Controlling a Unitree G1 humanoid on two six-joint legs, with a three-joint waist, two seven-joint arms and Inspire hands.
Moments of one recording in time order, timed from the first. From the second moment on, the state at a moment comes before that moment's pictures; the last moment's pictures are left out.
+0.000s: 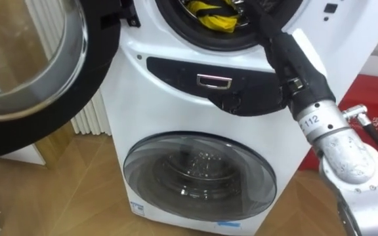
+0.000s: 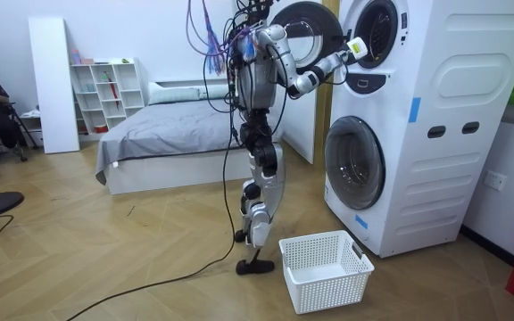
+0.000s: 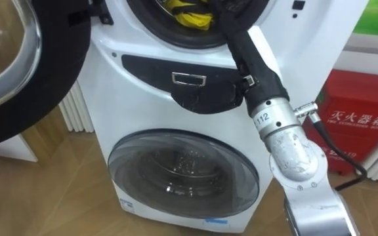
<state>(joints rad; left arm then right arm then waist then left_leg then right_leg) 0.10 0.23 0.08 1.00 0.16 0.13 0.02 -0.36 -0.33 0.09 -0.25 -0.11 0.19 0.06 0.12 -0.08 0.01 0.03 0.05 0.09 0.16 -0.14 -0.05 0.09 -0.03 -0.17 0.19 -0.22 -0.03</state>
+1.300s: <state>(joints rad) 0.07 0.26 0.08 1.01 0.09 0.11 0.00 -0.29 -0.40 -0.06 -0.13 -0.09 0.13 -0.05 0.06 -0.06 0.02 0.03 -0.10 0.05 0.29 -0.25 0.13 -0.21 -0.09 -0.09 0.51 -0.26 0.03</state>
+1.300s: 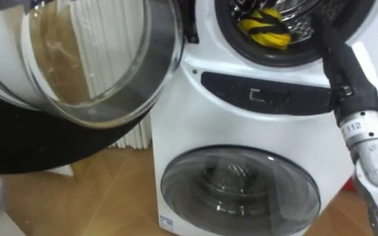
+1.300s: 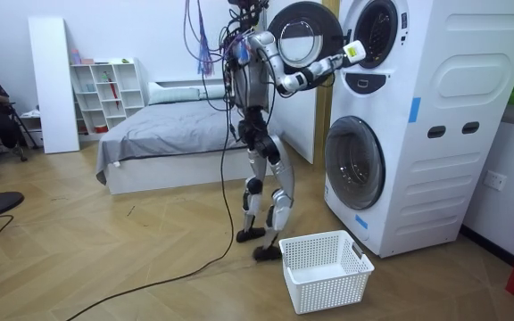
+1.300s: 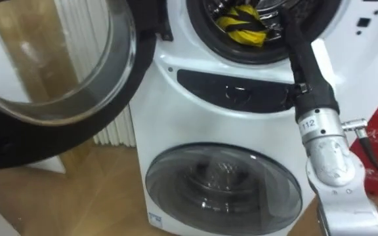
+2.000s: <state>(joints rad) 0.11 0.25 0.08 0.98 0.09 0.12 0.01 -0.28 -0.39 -0.01 -0.18 -0.02 0.13 -0.05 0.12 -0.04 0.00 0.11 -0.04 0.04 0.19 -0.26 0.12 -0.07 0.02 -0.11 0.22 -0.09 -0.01</state>
